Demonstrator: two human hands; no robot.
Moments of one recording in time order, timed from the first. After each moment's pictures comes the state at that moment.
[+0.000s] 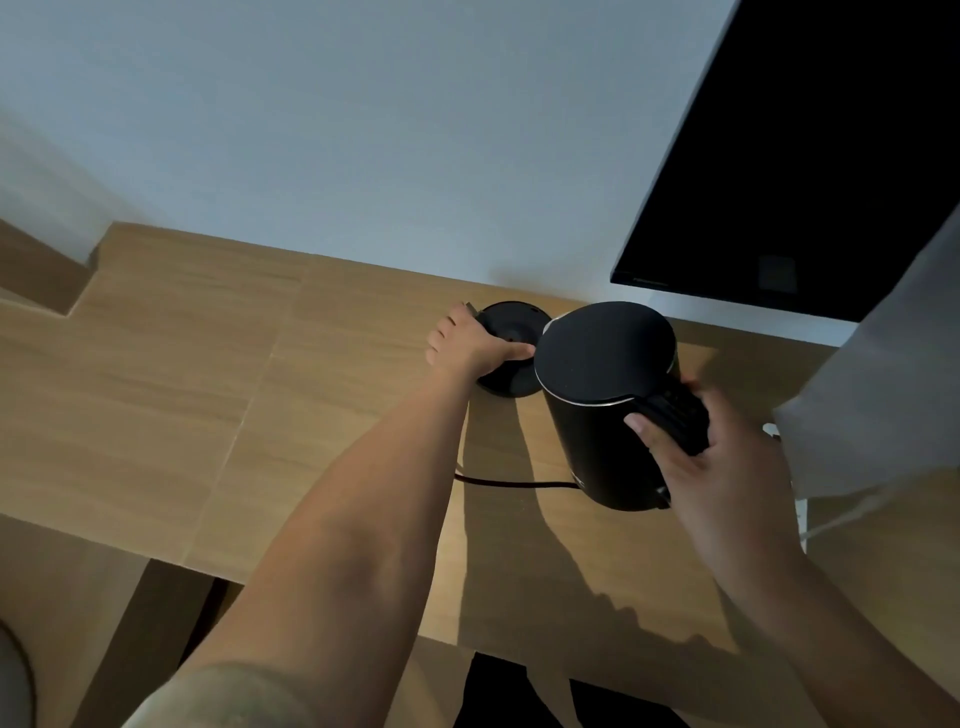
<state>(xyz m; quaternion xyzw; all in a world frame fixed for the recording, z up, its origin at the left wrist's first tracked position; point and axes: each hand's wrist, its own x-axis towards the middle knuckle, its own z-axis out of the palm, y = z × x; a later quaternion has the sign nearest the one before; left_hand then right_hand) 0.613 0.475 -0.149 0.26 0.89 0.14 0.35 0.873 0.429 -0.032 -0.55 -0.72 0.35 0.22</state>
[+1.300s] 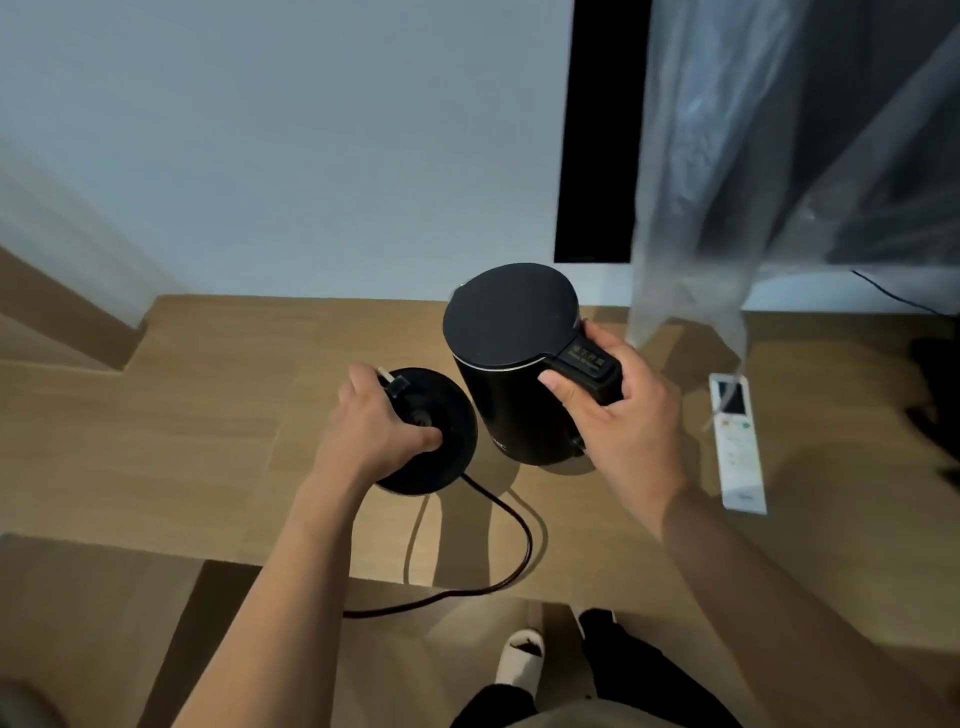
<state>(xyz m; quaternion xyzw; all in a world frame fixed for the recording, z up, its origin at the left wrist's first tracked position) 0.629 0.280 -0.006 0.35 0.88 0.16 0.26 0.859 0.353 0.016 -0.49 -0.65 0.45 0.36</state>
